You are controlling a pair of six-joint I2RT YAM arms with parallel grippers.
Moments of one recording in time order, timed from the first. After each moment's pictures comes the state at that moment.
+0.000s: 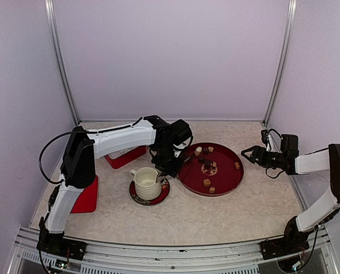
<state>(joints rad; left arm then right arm) -0.90 2.34 2.12 -1.13 -0.03 -0.29 -0.04 1.47 0.58 0.34 -0.70 0.32</state>
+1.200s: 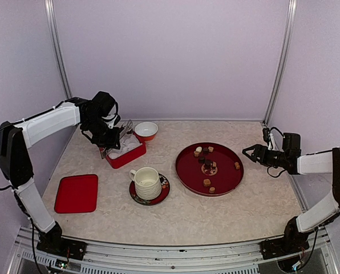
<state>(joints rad) -0.47 1.74 1.53 -0.94 0.02 -0.26 -0.05 1.42 0.58 0.30 -0.70 0.32</state>
